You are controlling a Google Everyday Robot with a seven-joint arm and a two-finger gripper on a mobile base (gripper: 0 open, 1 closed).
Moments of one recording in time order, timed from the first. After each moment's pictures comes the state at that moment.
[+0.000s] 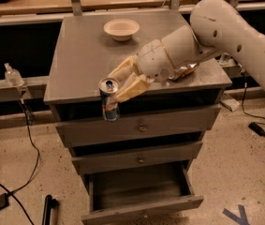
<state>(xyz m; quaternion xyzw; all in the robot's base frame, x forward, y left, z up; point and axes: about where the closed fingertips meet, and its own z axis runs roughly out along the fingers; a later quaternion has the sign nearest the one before) 0.545 0.025 0.887 -0.71 0.51 0.31 0.37</state>
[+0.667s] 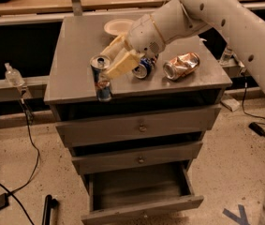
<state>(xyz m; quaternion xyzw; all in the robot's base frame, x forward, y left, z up) 0.590 0.047 0.926 -0.70 0.53 0.31 0.37</state>
